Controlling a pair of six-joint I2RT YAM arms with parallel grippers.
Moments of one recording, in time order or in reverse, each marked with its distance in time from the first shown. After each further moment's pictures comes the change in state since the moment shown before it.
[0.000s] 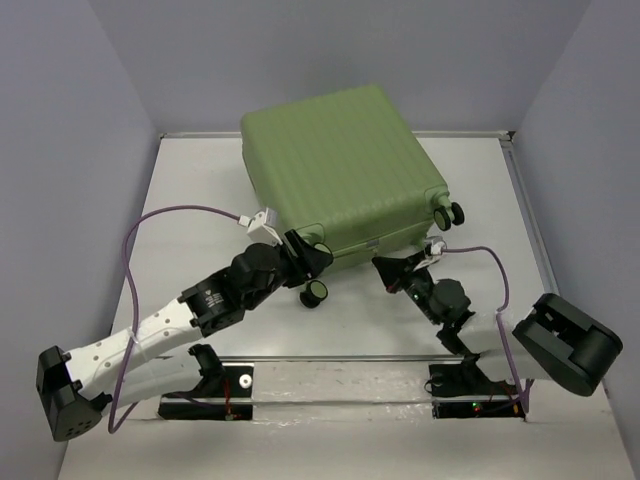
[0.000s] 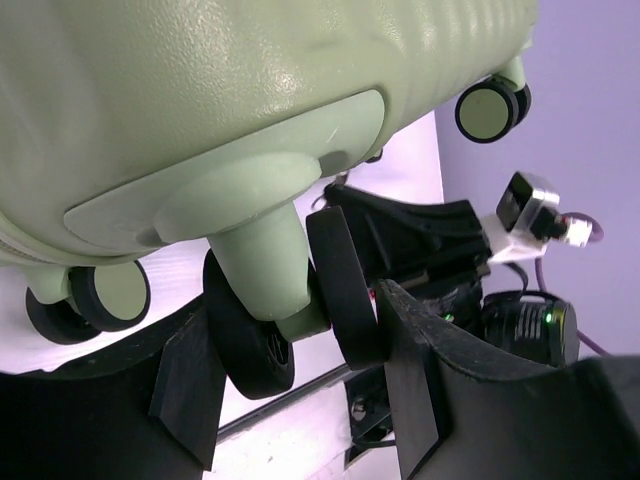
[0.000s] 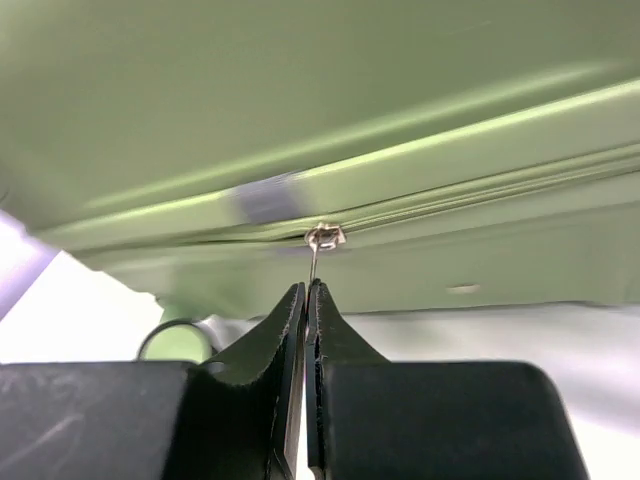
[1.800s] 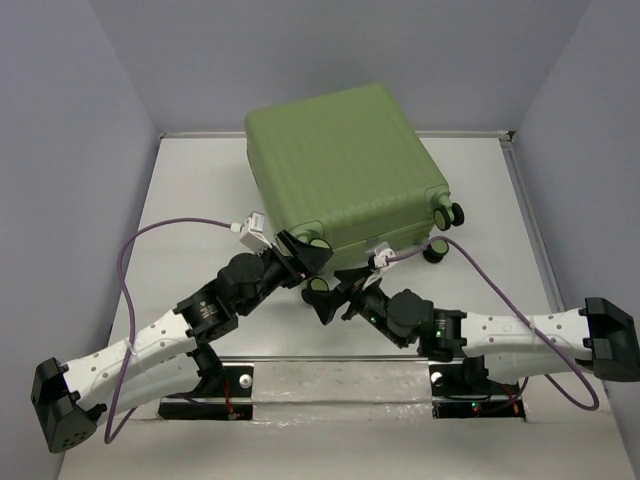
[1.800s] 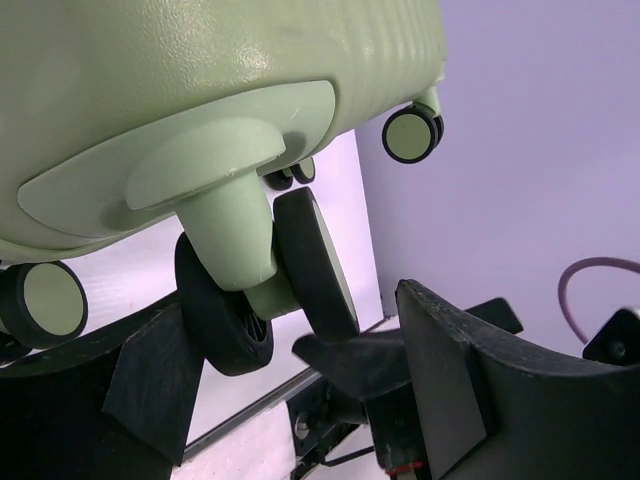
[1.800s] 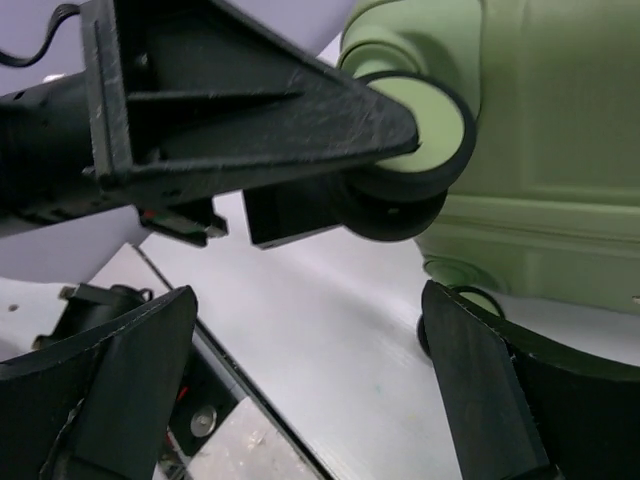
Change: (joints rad) left arm 0.024 -0.076 -0.127 0.220 0.051 -0.077; right arm 0.746 -0.221 0.492 -0.774 0.552 -0.054
